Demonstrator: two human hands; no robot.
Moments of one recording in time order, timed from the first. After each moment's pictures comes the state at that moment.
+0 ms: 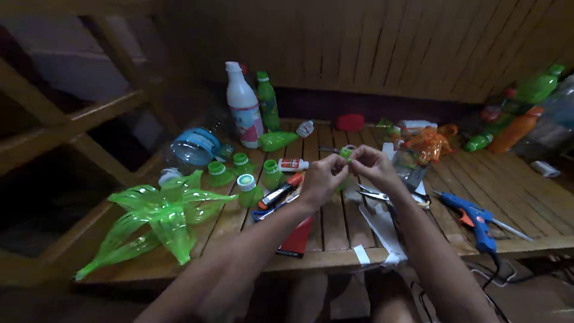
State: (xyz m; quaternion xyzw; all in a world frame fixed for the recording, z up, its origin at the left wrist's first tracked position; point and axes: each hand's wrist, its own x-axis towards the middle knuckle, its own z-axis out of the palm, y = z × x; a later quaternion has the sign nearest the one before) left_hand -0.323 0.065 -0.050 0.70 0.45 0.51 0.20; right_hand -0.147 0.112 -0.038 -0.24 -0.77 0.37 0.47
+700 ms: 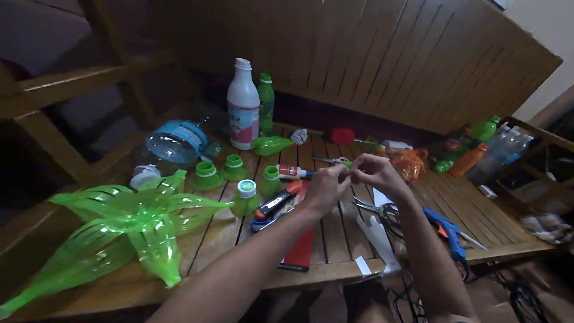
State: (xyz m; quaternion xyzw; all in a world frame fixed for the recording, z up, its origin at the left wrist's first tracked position) left_hand -0.331 0.067 -0.037 0.73 0.46 0.46 0.23; right_hand -0.146 0.113 0.001 -0.32 -0.84 0.30 0.33
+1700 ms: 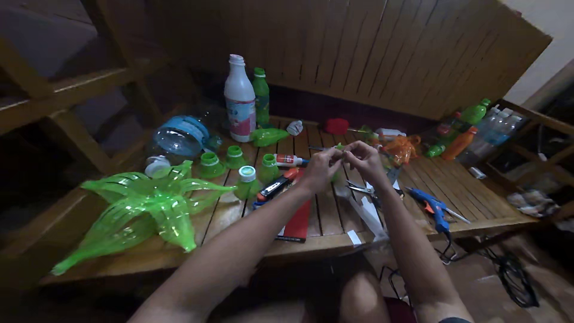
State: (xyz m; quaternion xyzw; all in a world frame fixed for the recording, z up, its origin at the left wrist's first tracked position) left_hand -0.332 0.072 -0.047 0.75 0.37 0.51 0.21; right_hand -0.158 0.090 -0.019 -0.36 -0.77 0.27 0.45
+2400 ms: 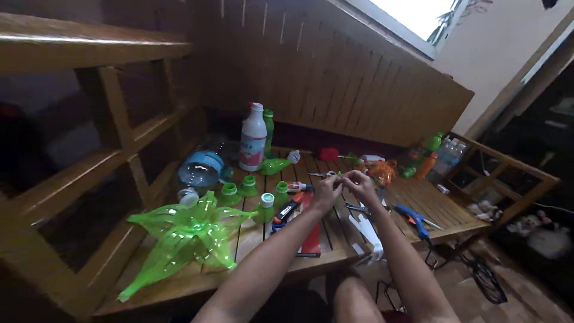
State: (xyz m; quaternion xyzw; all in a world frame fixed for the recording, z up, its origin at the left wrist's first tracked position) left_hand -0.338 0.068 -0.037 0.74 0.39 0.47 0.28; right_hand -0.178 0.073 -0.008 -0.45 -0.74 0.23 0.44
